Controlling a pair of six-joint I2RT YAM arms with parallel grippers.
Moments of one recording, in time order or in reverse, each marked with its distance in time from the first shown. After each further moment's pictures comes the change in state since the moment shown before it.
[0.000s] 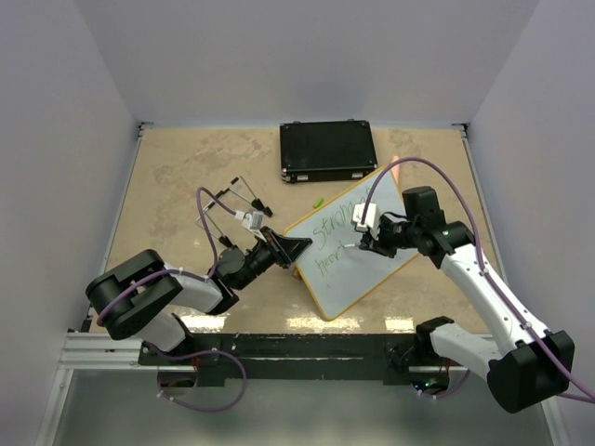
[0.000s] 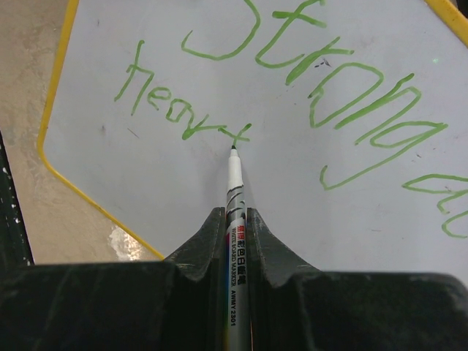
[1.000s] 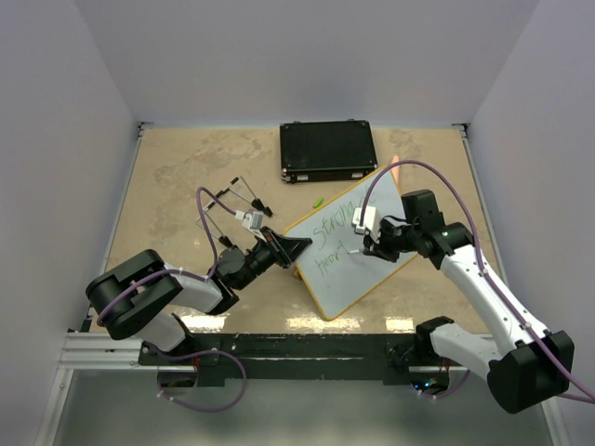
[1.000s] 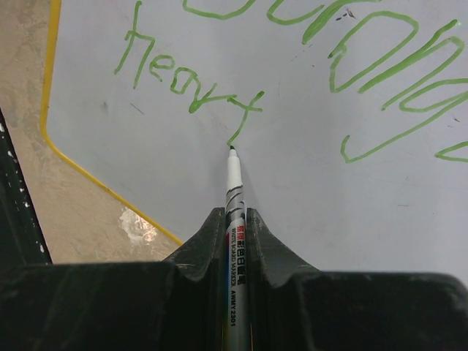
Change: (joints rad) left arm 0.000 0.000 0.000 0.000 0.000 0.000; right arm 0.000 -0.003 -0.013 -0.056 0.061 0.010
